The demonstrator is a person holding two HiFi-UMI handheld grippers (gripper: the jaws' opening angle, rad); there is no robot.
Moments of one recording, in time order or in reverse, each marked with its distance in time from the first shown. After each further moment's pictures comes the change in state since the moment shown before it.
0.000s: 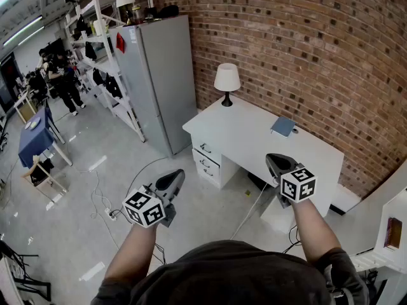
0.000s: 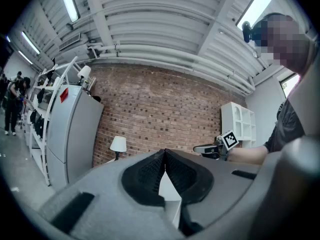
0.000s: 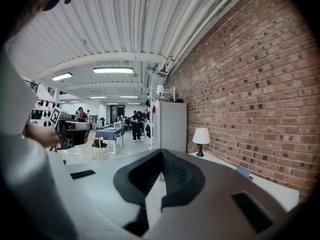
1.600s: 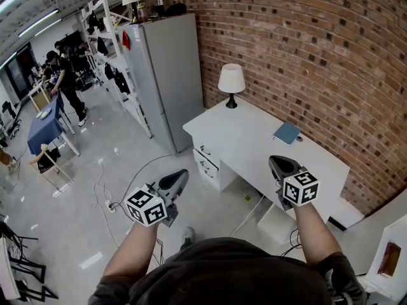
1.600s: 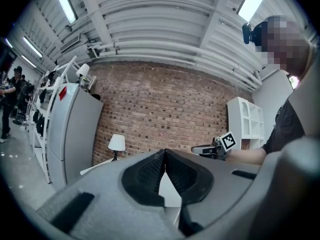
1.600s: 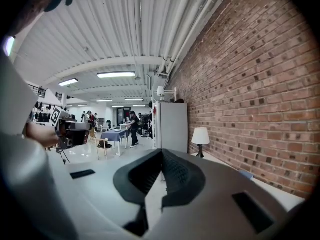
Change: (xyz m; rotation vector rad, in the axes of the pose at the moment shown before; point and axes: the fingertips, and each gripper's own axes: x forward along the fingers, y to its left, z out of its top) left arm 0.087 -0.046 -0.013 -0.001 0.011 0.059; right arm -0.004 -0.096 -0.013 0.009 -0.019 0.084
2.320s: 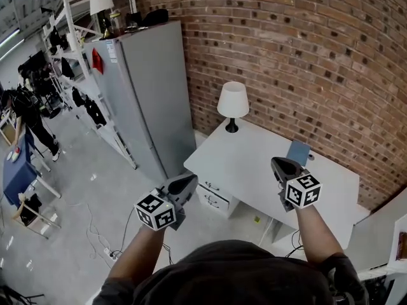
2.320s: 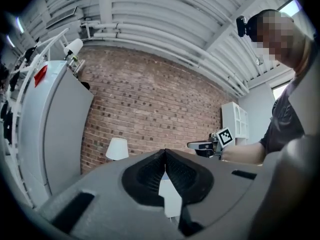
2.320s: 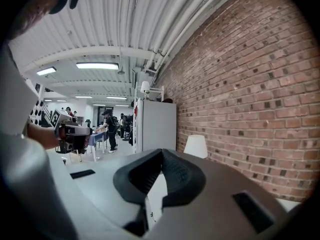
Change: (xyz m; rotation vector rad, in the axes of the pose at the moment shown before) left arm 0.128 0.296 0.039 0.013 0.031 -0.253; right arm 0.275 -0.040 0.060 0.000 -0.030 -0.205
